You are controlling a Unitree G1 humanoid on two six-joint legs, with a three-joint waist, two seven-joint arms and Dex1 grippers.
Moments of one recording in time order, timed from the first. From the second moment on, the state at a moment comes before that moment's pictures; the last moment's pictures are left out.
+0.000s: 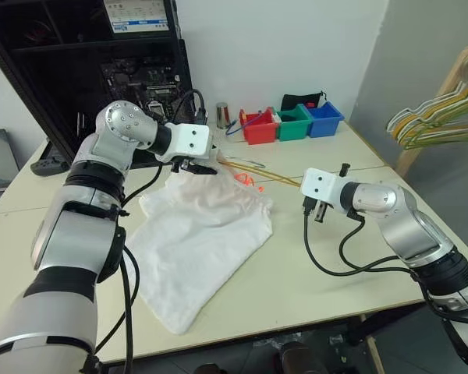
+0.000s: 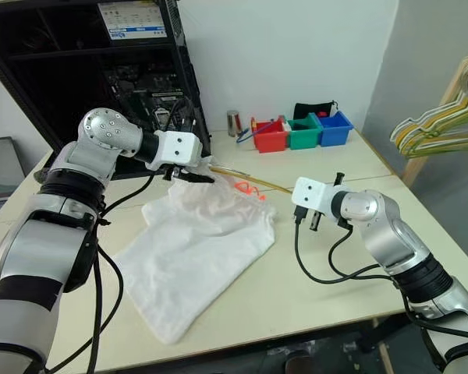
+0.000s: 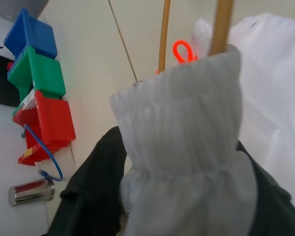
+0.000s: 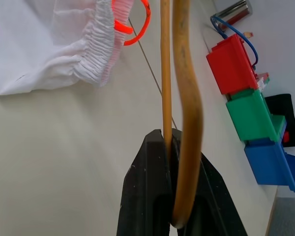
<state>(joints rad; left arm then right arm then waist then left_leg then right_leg) -1.27 0.62 -0.33 1.04 0.21 -0.51 -1.31 -0.66 -0.73 0.42 -0.15 -0.21 0.48 0.74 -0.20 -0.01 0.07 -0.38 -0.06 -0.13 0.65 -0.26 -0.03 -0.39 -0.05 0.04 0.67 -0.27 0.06</state>
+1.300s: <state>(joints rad) -1.09 0.64 -0.29 0.90 0.19 -0.46 -1.31 -0.57 -0.91 0.22 -0.21 -0.15 0.43 1.02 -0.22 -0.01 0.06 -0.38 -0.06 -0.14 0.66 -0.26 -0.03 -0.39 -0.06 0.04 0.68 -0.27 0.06</state>
